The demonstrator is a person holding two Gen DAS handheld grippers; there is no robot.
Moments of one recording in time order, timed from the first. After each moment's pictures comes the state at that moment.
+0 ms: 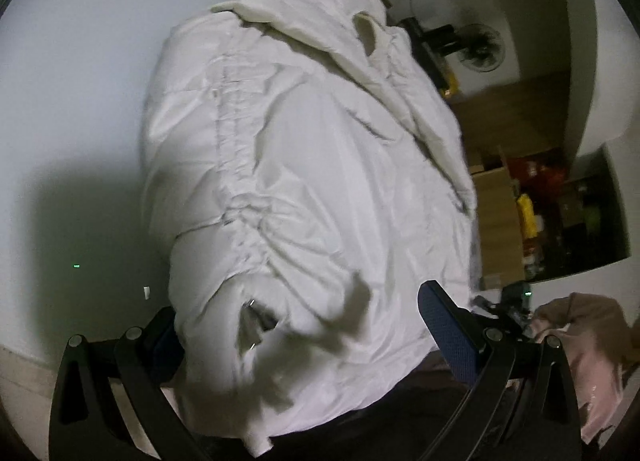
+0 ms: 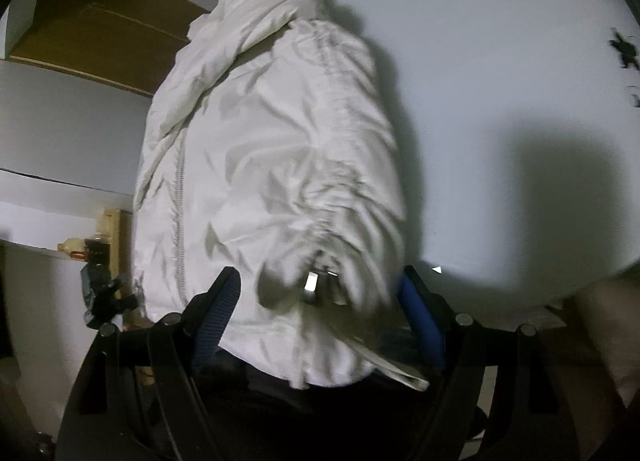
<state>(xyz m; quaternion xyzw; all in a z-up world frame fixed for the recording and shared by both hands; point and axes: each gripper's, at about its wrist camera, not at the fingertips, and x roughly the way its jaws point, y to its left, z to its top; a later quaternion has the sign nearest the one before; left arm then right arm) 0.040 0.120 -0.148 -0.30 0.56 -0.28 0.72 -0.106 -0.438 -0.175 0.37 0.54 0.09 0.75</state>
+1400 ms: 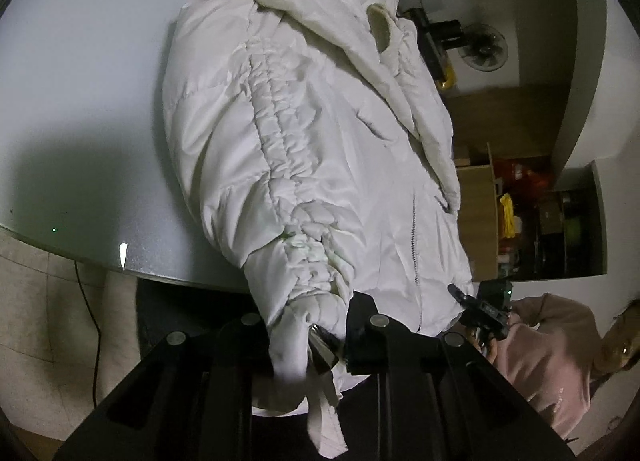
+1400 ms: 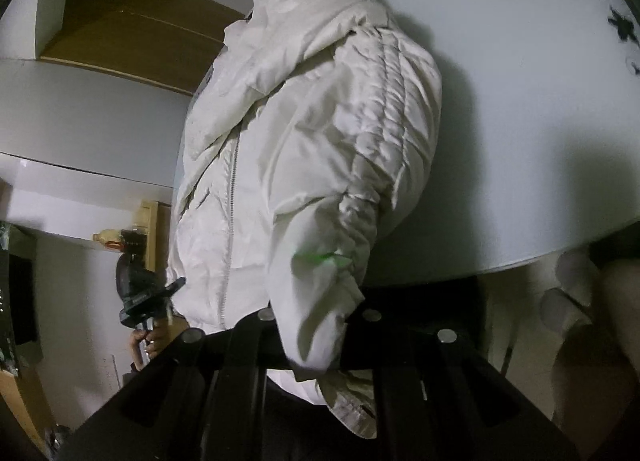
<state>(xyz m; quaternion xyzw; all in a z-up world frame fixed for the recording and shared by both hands) 0.015 0.120 -0.151 -0.33 0.60 -0.28 0.67 -0.135 -0.453 -0.157 0.39 0.52 0.14 0.74</state>
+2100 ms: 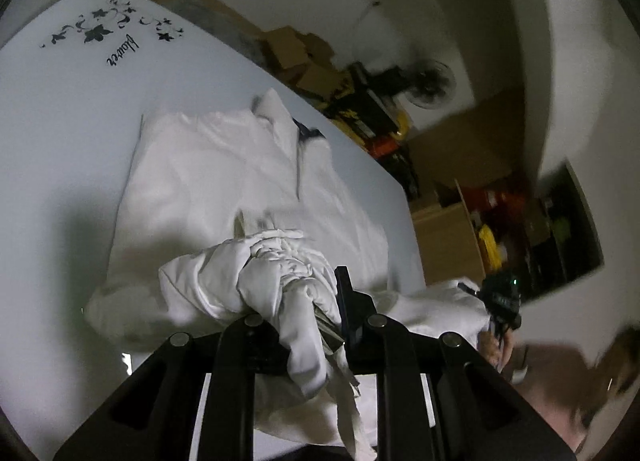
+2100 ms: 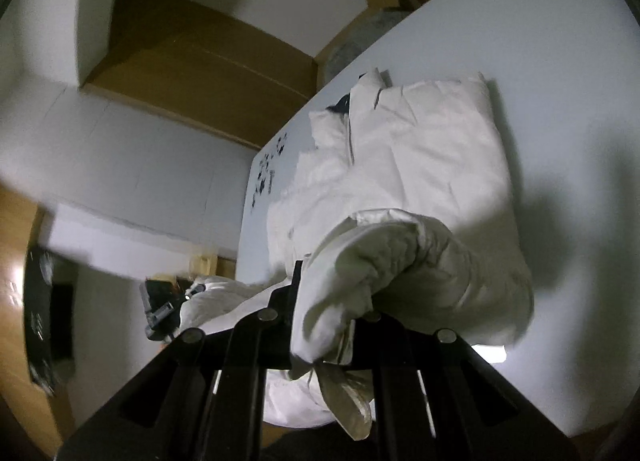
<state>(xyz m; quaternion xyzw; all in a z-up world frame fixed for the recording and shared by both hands) 0.225 0.088 0.020 -0.30 0.49 -0.31 0.76 0.077 -0.489 -0.013 0.42 0.46 0.19 0.76</state>
